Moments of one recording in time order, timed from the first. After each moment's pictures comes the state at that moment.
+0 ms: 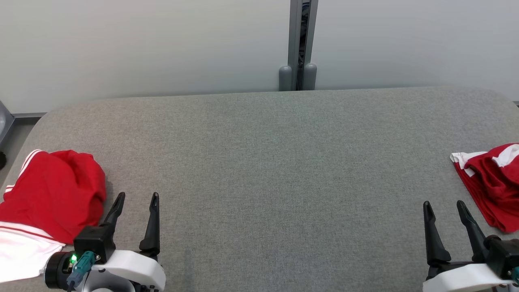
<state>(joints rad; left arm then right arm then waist) -0.12 0.41 -0.51 0.14 -0.62 0.32 -0.26 0.06 -0.05 -0.04 0.08 0.16 0.13 -0.17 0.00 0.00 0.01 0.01</state>
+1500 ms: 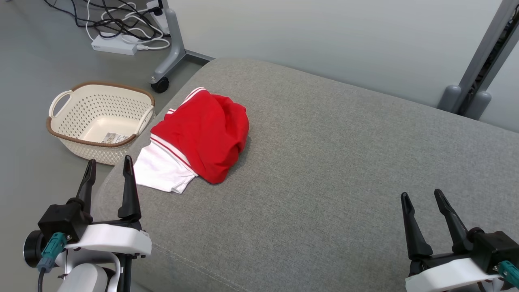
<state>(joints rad) -0.15 0.31 -0.29 0.10 -0.53 0.27 -0.26 0.06 -0.05 0.05 -0.02 0.19 0.13 -0.14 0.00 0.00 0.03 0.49</state>
